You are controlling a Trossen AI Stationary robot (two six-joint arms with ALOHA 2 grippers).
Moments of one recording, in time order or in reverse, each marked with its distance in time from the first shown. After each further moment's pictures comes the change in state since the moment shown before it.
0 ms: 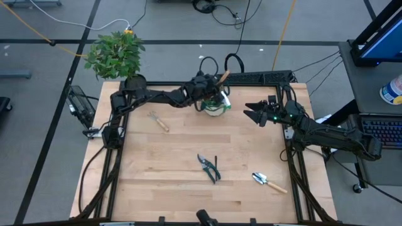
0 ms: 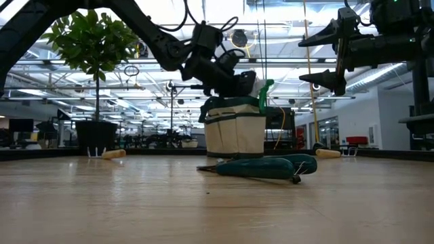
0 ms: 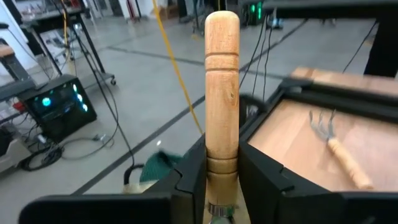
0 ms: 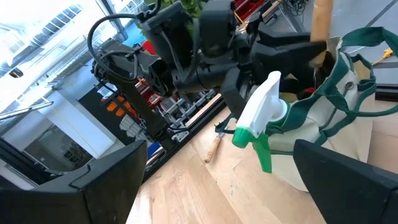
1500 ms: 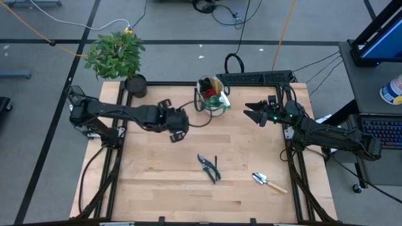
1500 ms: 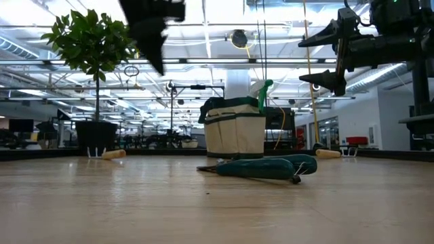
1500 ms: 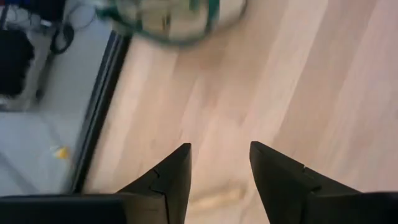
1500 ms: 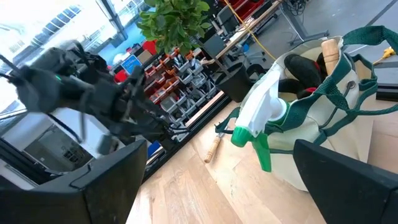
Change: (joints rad) left arm -0.430 -0.489 -0.015 -1.538 -0.221 -0.341; right arm 0.000 0.000 0.000 0.000 0.000 0.000
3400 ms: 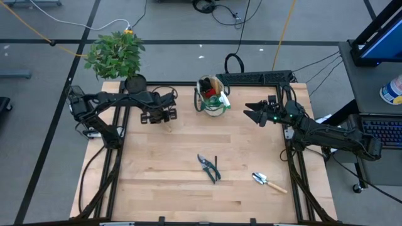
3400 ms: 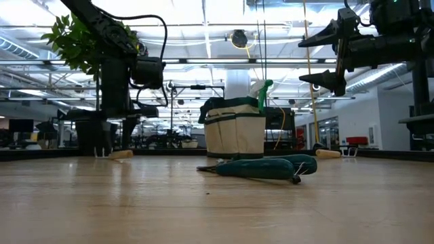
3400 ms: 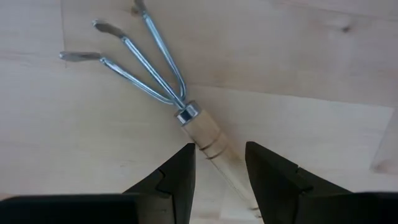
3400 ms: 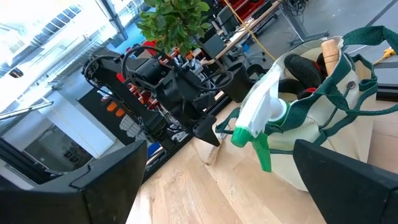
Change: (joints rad) left arm 0.535 0.004 -0.511 0.307 0.540 -0.947; right arm 0.000 0.000 0.000 0.000 0.000 0.000
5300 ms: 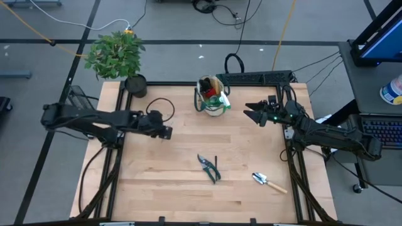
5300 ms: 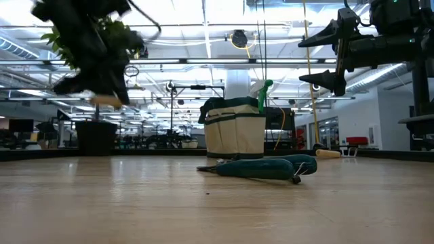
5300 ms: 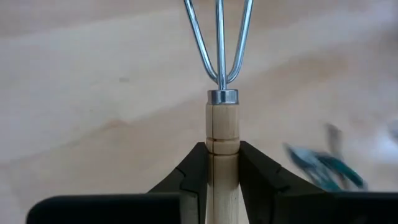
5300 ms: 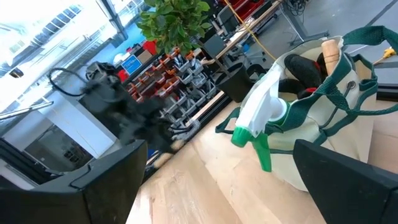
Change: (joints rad) left arm -0.472 -0.458 -0.149 0.188 -0.177 0.016; right arm 0.000 0.000 0.000 0.000 0.000 0.000
